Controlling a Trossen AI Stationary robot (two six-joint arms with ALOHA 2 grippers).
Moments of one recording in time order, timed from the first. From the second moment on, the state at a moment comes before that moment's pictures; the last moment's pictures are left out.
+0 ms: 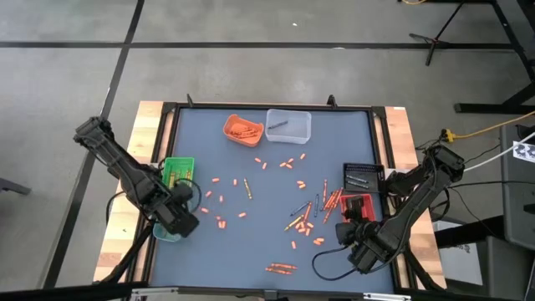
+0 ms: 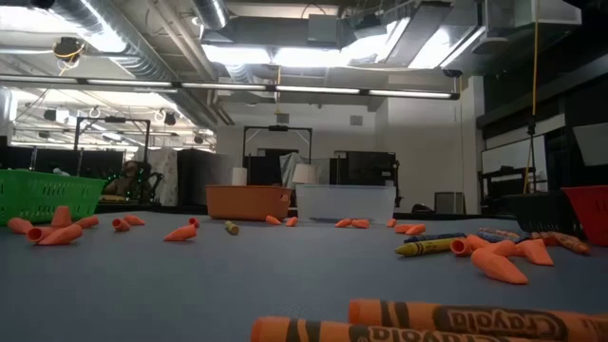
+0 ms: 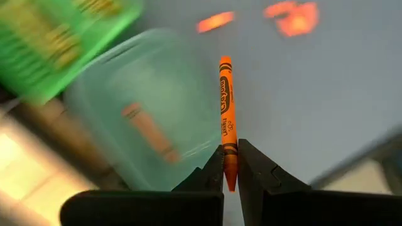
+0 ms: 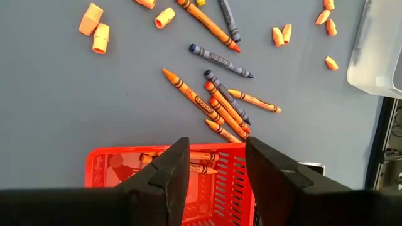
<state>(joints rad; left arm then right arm) -0.71 1.23 1.07 -1.26 0.00 -1.67 0.88 1.60 1.21 -1.30 0.46 0.67</state>
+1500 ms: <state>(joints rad) -0.68 1.31 1.07 -0.86 -0.70 -1.55 0.88 1.60 1.21 -1.30 0.46 0.67</state>
